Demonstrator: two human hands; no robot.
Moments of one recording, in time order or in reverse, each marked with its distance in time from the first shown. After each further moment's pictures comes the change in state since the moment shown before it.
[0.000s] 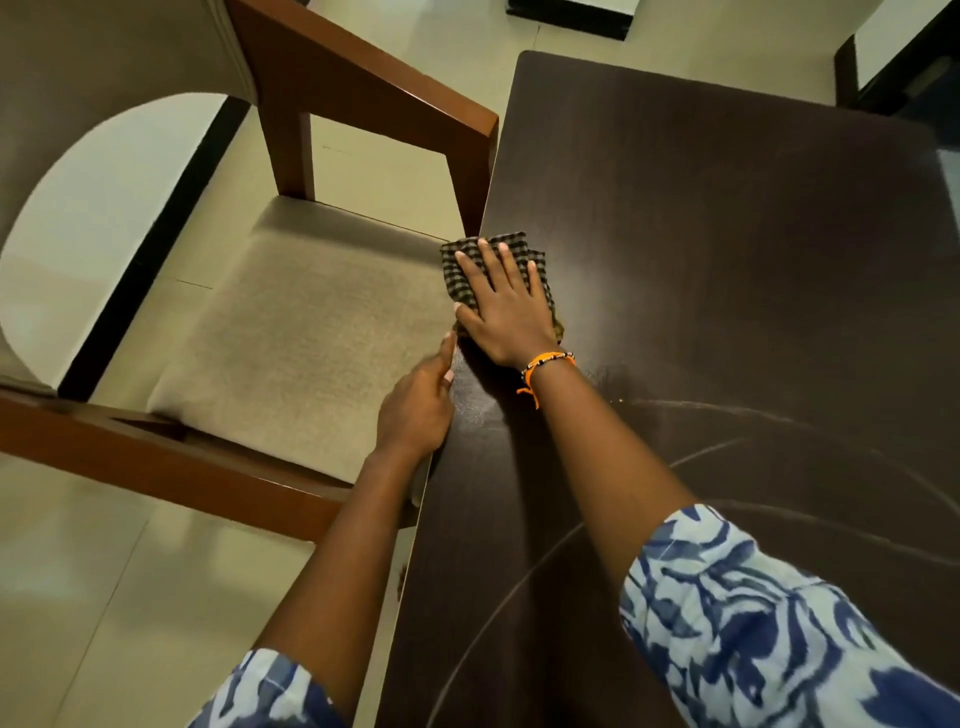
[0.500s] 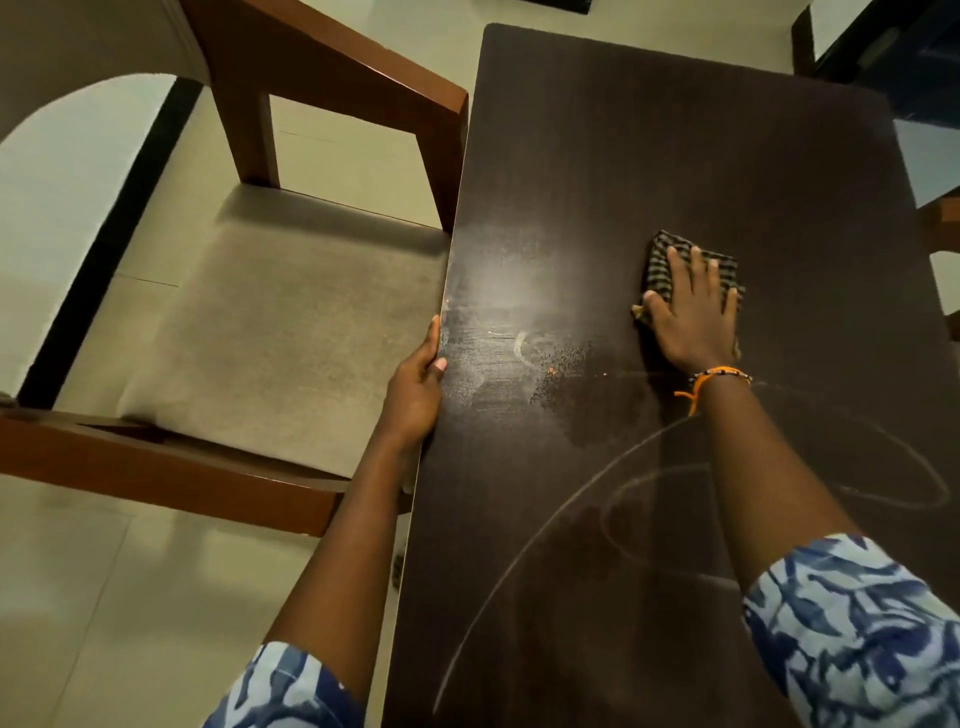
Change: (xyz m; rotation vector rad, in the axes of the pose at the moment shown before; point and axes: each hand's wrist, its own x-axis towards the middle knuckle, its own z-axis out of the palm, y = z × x) left_hand -0.004 0.005 0.005 -0.594 -0.091 -0.077; right_hand -0.095 0.154 -0.041 0.042 0.137 0.573
